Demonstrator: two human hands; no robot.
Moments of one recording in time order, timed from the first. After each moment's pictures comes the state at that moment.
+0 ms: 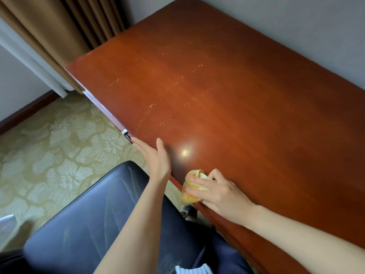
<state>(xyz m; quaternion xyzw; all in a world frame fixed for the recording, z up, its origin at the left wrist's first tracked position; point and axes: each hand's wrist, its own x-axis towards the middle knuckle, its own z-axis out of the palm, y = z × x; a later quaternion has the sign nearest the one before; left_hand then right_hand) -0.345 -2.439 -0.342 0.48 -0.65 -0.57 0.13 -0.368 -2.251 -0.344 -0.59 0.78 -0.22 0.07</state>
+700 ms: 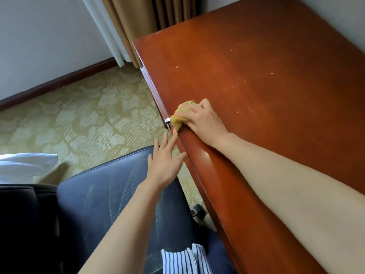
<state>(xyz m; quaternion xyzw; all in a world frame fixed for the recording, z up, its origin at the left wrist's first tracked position) -0.295 -2.492 -0.352 0.44 -0.78 -0.44 -0.03 -0.466 -2.463 -0.349 -0.62 0.75 -0.21 0.07</state>
